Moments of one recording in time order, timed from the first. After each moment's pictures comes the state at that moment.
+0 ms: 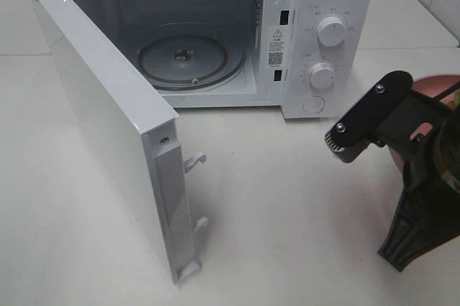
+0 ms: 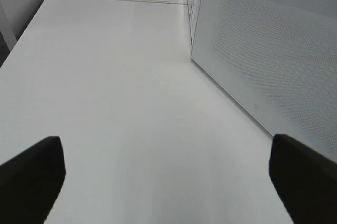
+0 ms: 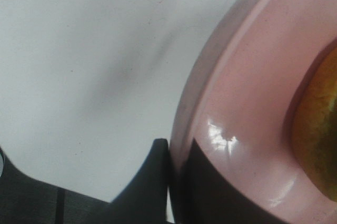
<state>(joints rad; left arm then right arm) 0.10 0.00 -0.50 -0.14 1.04 0.06 0.94 1.33 -0.70 -0.63 1.04 0.54</state>
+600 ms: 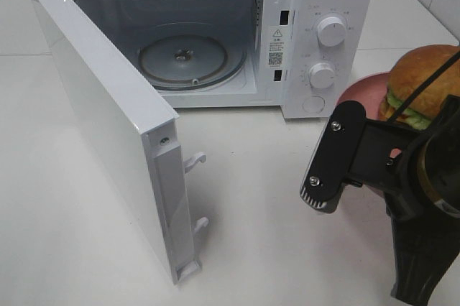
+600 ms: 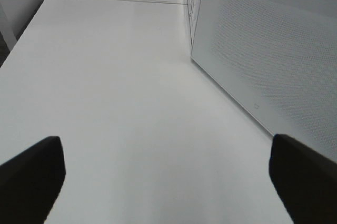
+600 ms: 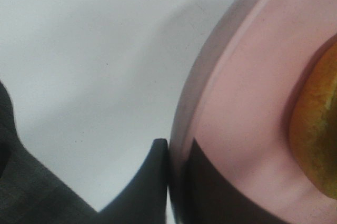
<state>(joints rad) 0.10 0.00 -0.50 -0.14 1.04 0.06 1.03 1.33 -0.70 -0.64 1.01 0.25</state>
